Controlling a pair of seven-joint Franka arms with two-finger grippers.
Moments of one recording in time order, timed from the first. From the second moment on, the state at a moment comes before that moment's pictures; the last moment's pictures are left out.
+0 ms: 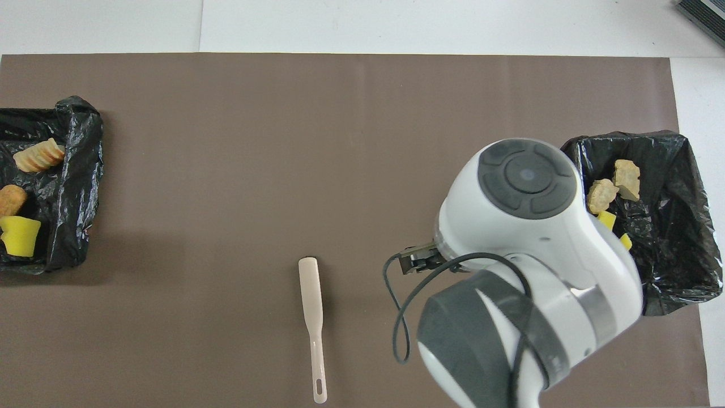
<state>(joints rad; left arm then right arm) 0.33 0.23 -0.01 -1.63 0.95 2.03 1.53 0.15 0.04 0.30 -1.71 0.02 1.60 0.23</state>
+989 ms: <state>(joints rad) 0.02 0.20 -0.04 -1.60 0.55 1.84 1.24 -0.09 0.00 0.18 -1.66 -0.03 1.59 -0.01</state>
